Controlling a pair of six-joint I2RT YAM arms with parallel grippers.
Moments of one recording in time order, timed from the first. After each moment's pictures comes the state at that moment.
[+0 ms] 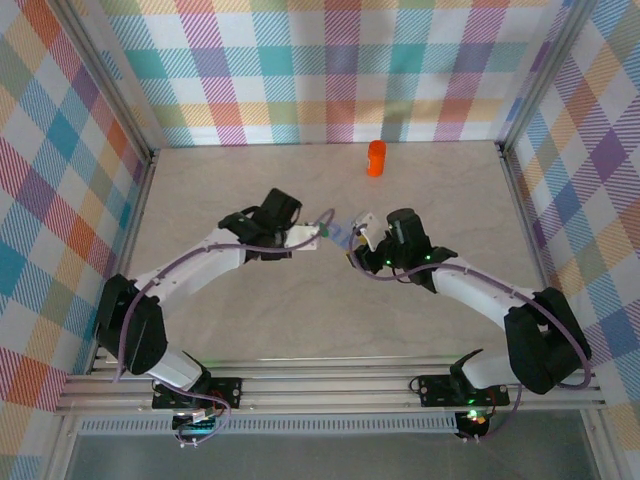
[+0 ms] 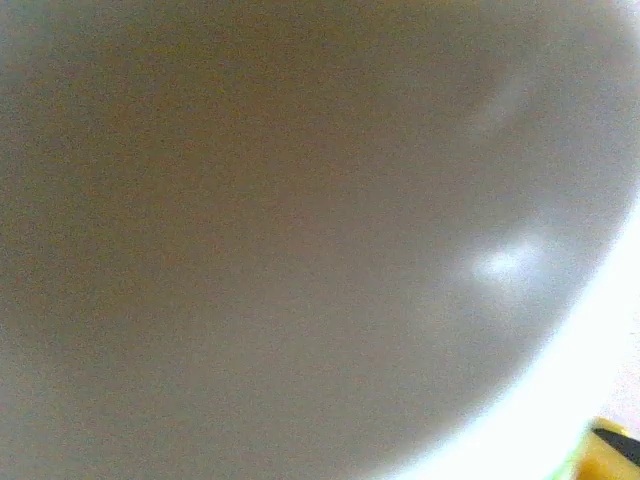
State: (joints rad) left arm -0.60 1.51 1.19 -0.66 -0.22 1.00; right arm 0.54 1.38 0.75 -0.04 -0.34 -0.20
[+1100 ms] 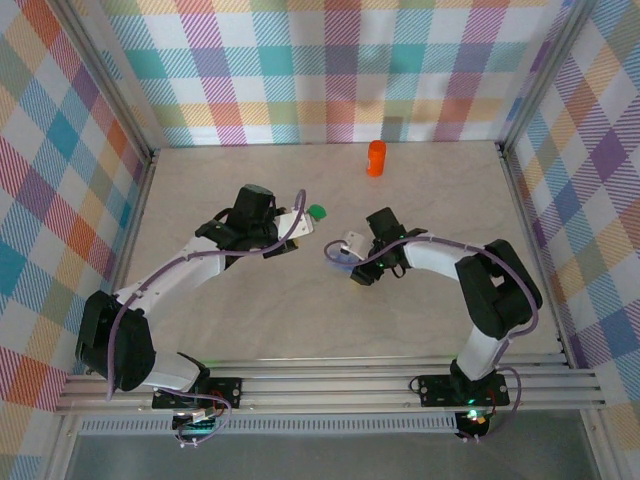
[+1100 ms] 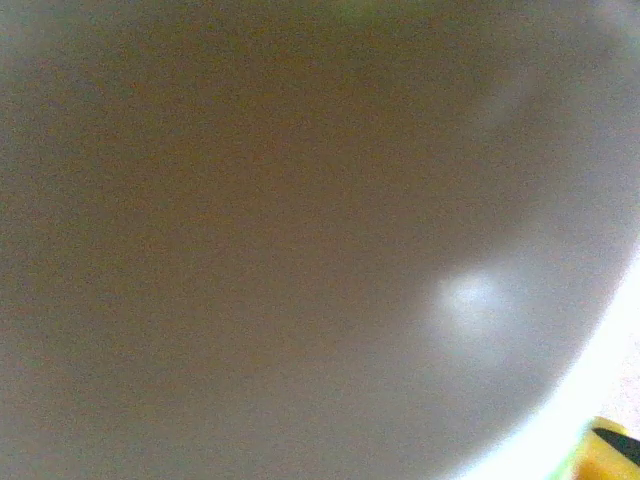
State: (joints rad) left arm -0.51 1.41 1.07 -0.43 0.12 0.84; right arm 0.52 1.72 0.95 -0.33 -0.26 -0.58
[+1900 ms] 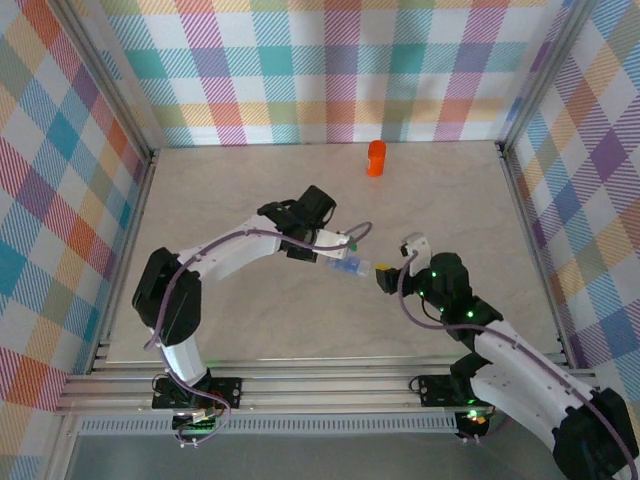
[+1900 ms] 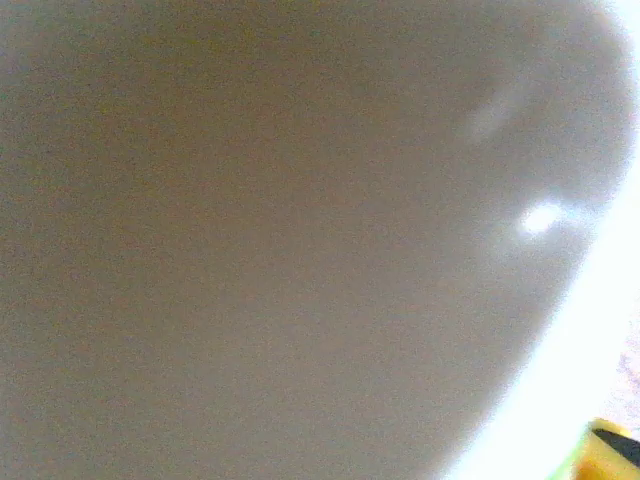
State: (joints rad) left arm -0.73 1.78 1.43 -0.77 -0.18 1.14; right arm 0.51 0.77 0.35 0.02 -0.05 0.08
